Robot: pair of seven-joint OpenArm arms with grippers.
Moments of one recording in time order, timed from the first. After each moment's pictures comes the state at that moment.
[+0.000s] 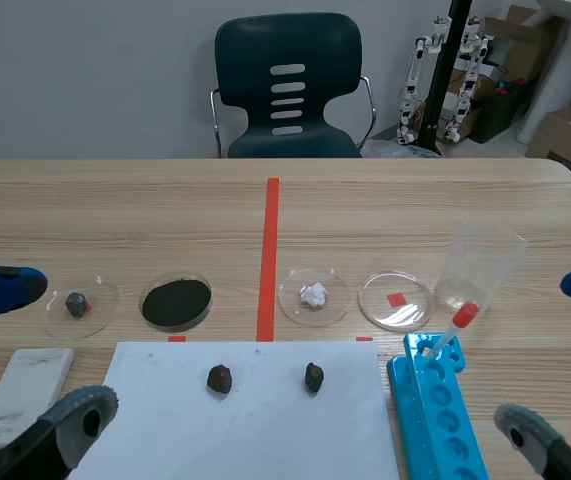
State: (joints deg) left arm 59.2 -35.4 -10.6 119.3 -15.7 -35.8 -27.7; right arm -72.3 42.0 22.4 121.9 7.8 26.9 33.0
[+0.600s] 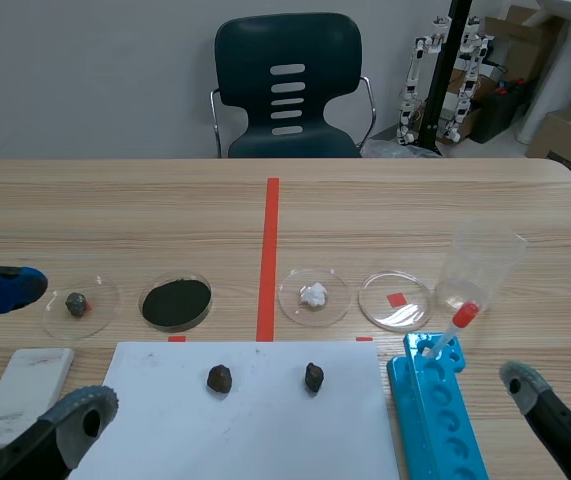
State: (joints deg) left arm 59.2 -35.4 -10.6 119.3 -15.7 -35.8 -27.7; right arm -51.9 41.9 5.8 97.8 8.3 21.6 49.4
